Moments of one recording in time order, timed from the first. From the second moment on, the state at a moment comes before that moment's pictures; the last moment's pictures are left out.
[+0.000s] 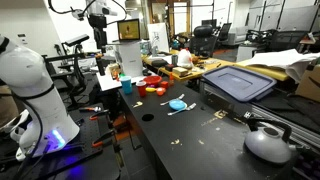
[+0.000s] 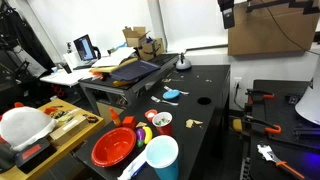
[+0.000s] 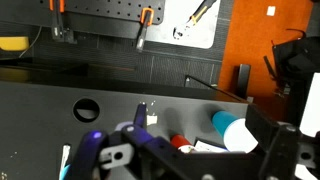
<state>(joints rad) 0.18 -0.75 0.11 -2.57 0.23 1.73 0.08</state>
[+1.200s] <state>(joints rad) 0.18 -0.75 0.11 -2.57 0.23 1.73 0.08</state>
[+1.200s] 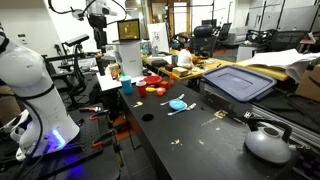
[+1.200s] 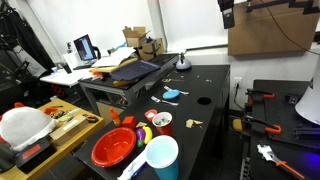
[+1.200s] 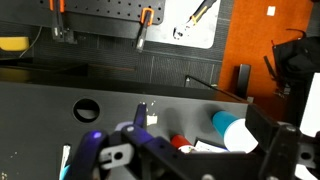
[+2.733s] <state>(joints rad) 0.06 -0.34 0.05 -2.46 0.15 2.07 0.06</state>
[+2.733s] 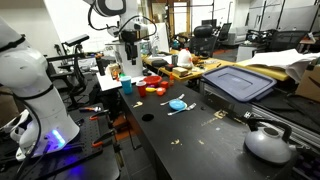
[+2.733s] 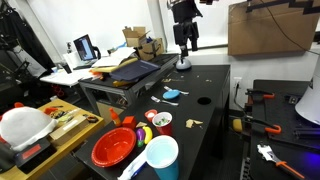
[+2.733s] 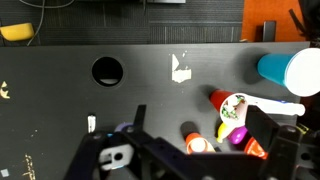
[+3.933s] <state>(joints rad) -0.08 0.05 -0.08 -2.16 0.15 2.23 0.09</state>
